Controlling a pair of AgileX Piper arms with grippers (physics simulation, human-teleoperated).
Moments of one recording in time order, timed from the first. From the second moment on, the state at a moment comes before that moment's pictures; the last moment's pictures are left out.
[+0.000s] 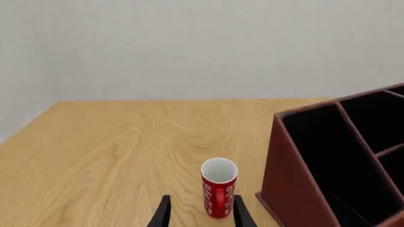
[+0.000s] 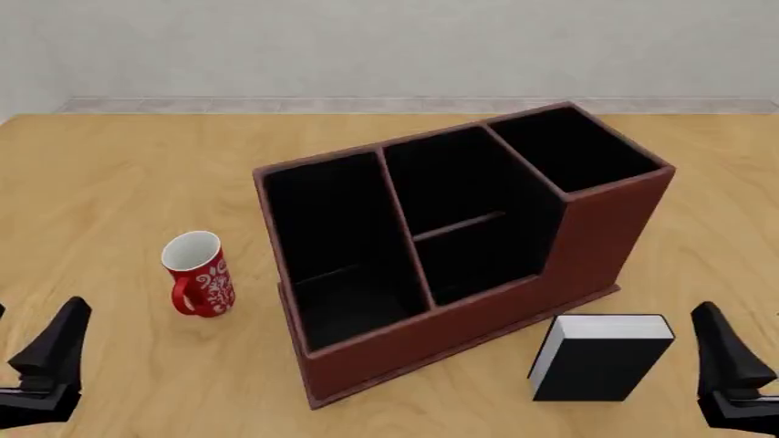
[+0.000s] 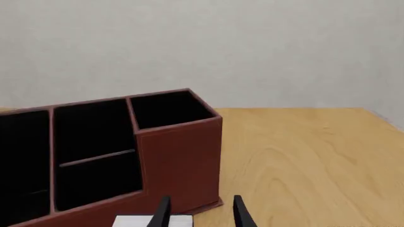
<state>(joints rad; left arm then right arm) -0.02 0.06 -0.06 0.05 0.01 0.00 0.00 0.00 0.00 0.00</state>
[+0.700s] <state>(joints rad) -0.07 0.04 -0.12 0.06 -0.06 0.00 0.01 0.00 0.00 -0.01</state>
